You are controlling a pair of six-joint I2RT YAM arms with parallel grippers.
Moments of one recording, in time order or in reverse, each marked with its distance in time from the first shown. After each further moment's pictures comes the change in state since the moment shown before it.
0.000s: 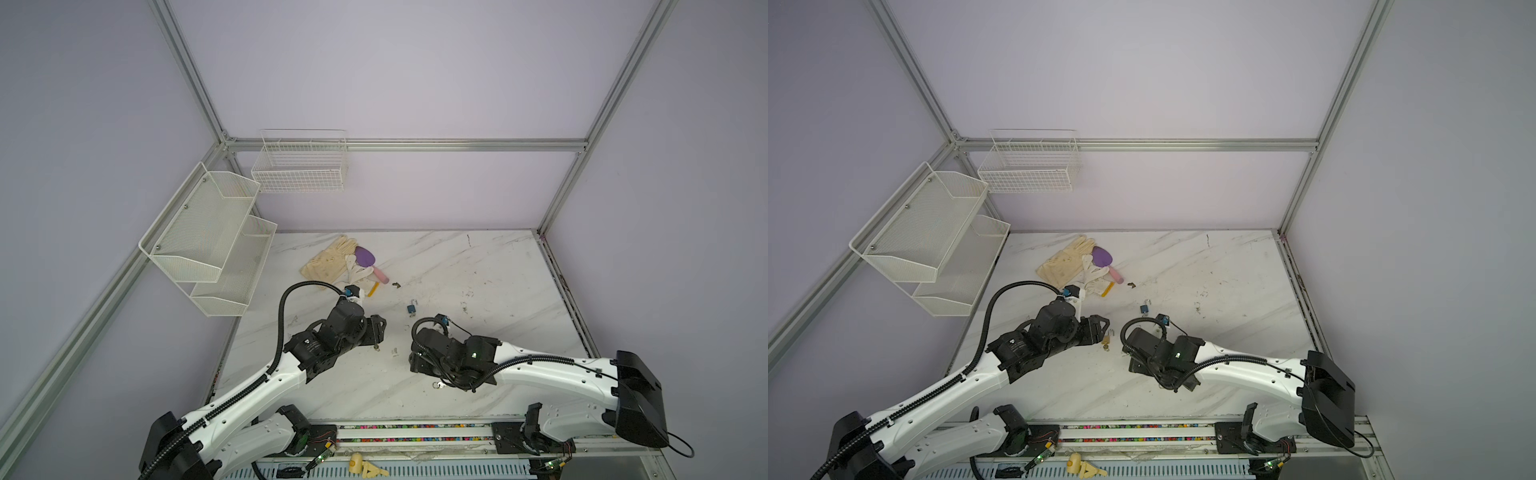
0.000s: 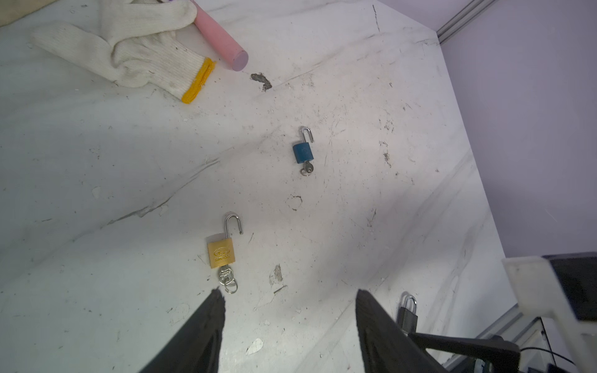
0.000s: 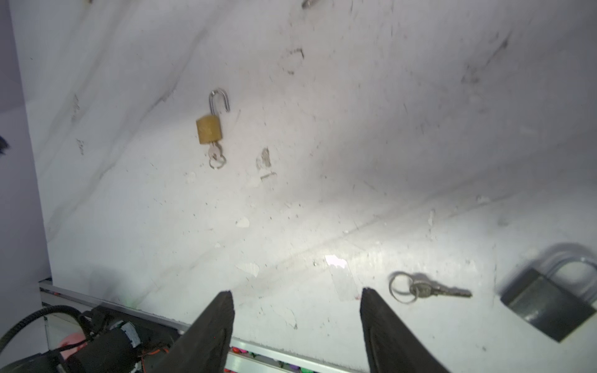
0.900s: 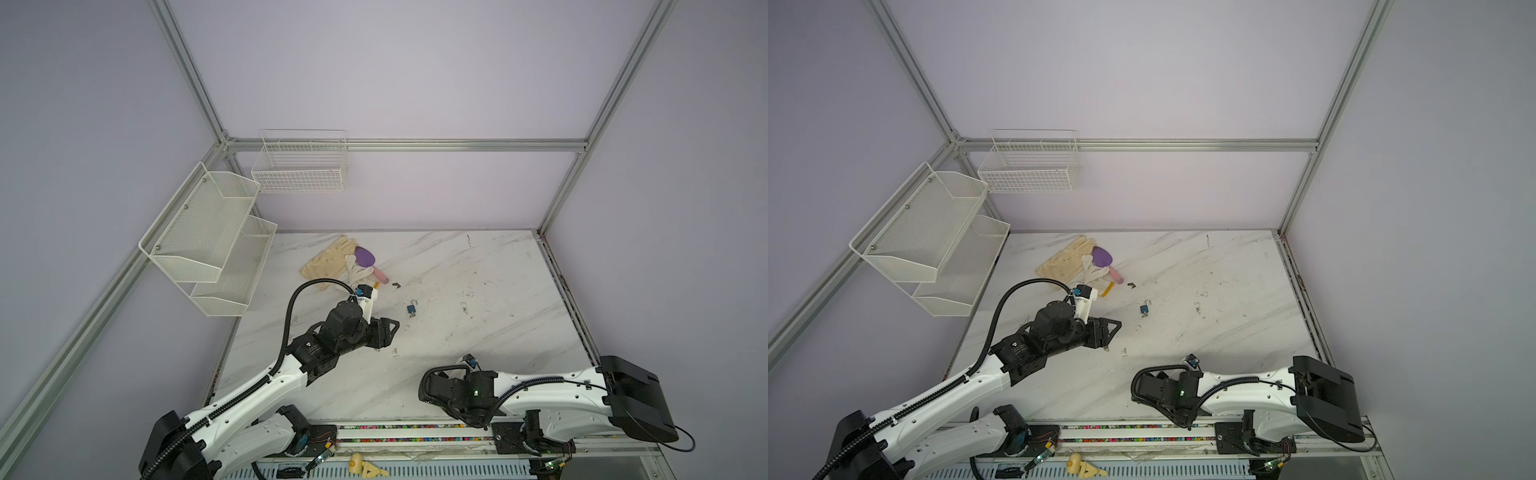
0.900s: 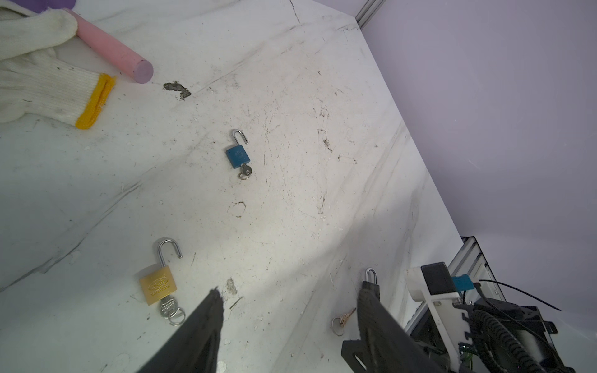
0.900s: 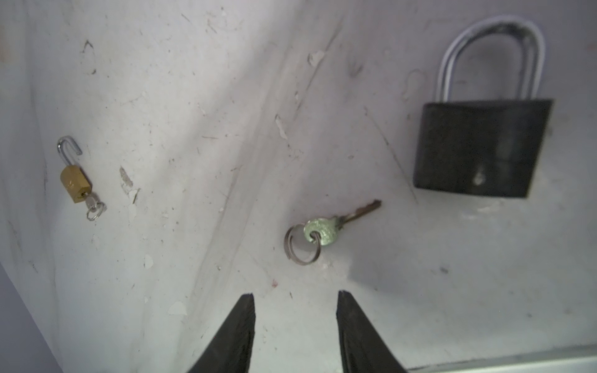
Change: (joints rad) left arm 0.001 0.026 -0.034 0.174 0.166 0.119; right arm 0.117 -0.012 -0.252 0.093 0.090 0.627
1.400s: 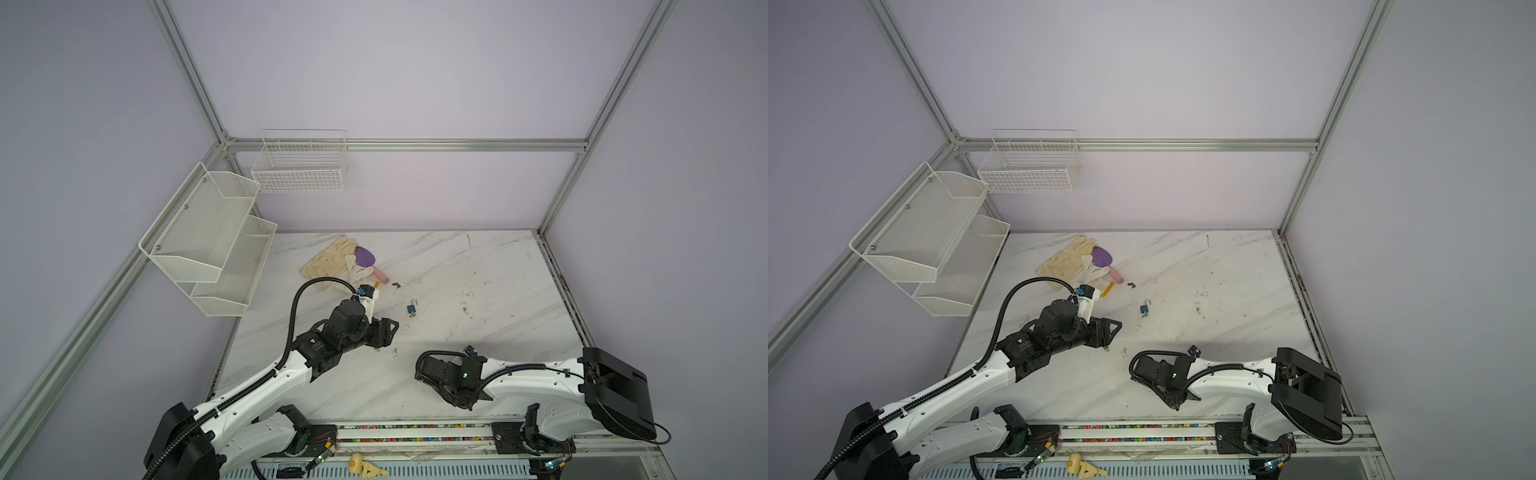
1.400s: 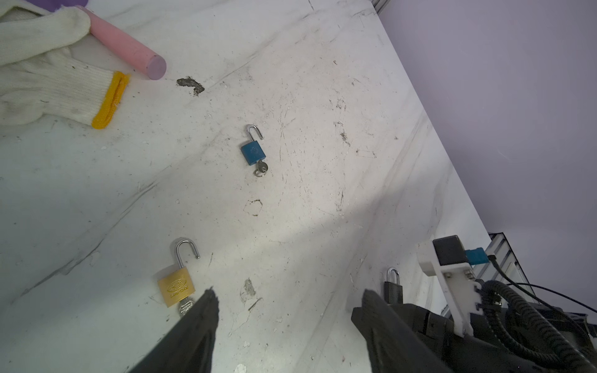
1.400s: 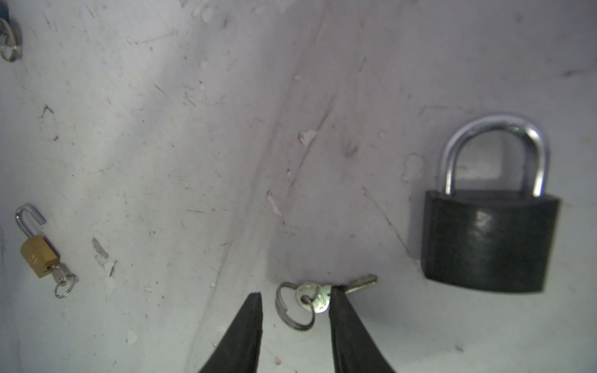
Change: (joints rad) left arm 0.015 0.044 0.000 -0.005 -0.014 0.041; right arm -0.136 0.093 0.050 -0.013 -0.043 -0.078
